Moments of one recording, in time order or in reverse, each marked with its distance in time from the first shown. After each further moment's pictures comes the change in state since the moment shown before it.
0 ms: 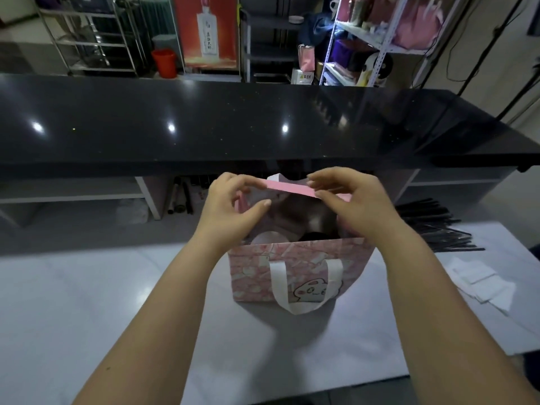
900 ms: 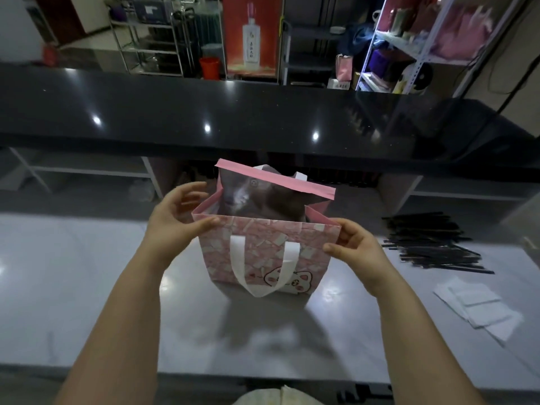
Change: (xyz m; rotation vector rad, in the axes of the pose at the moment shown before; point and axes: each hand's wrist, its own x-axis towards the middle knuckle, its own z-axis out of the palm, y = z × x) left_hand -0.070 0.004 -0.002 -0.170 0.168 -0.333; right_hand -0.088 0.096 -0.028 0.700 -0.171 0.365
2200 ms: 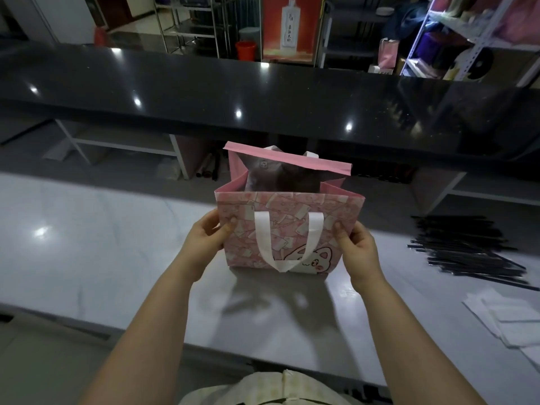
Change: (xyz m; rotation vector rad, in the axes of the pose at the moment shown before) left_hand -0.039 -0.051 0.037 -0.301 0.021 -0.261; right_hand 0.023 0.053 0.026 0.092 0.193 -0.057
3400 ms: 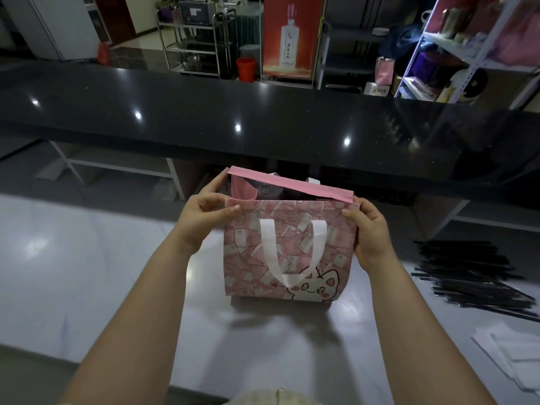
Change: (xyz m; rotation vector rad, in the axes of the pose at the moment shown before) left_hand 0.082 0.052 -0.005 0.077 -0.108 0.198; right_hand 0.087 -0.038 -0.004 0.156 -0.045 0.044
